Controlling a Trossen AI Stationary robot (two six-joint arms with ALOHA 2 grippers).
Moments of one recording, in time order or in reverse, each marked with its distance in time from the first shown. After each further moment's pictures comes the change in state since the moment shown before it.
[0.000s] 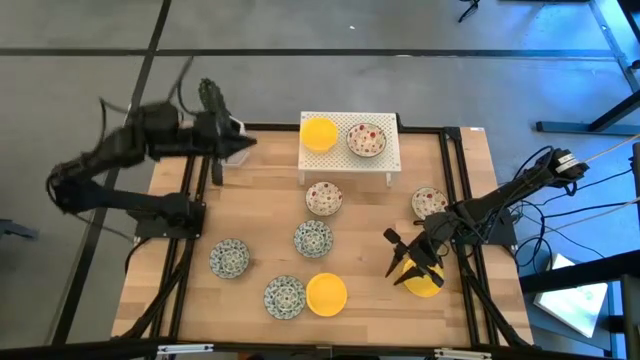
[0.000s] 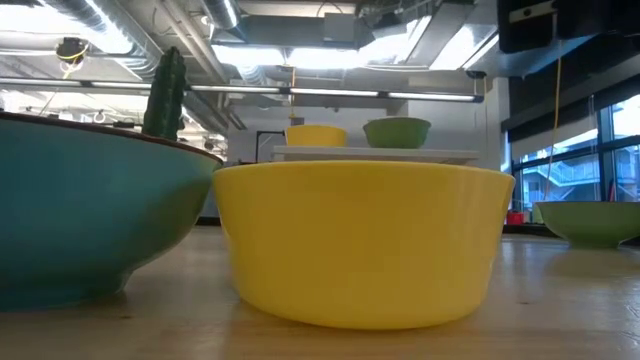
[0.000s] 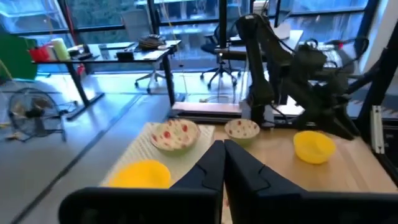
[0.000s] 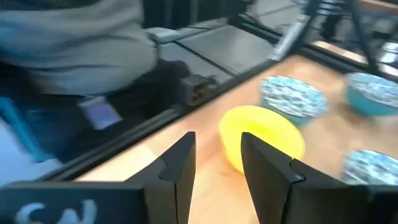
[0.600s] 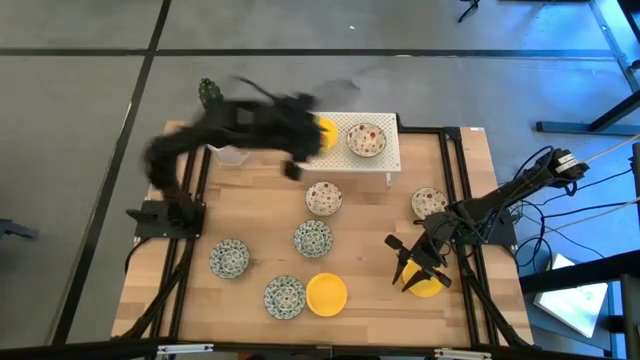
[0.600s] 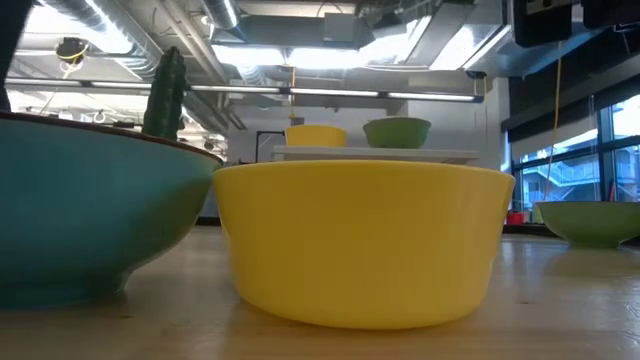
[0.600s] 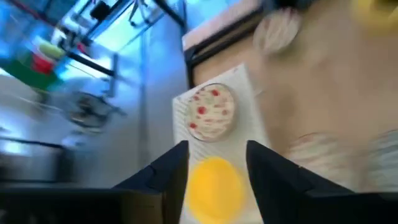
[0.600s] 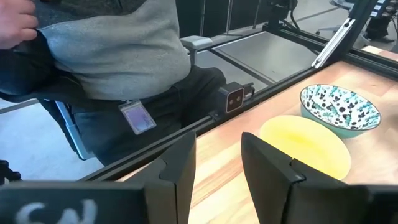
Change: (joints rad) left arm -0.139 0.922 1.192 -0.755 -0.310 0.513; right arm 0.000 0.000 0.000 -0.001 -0.175 0.027
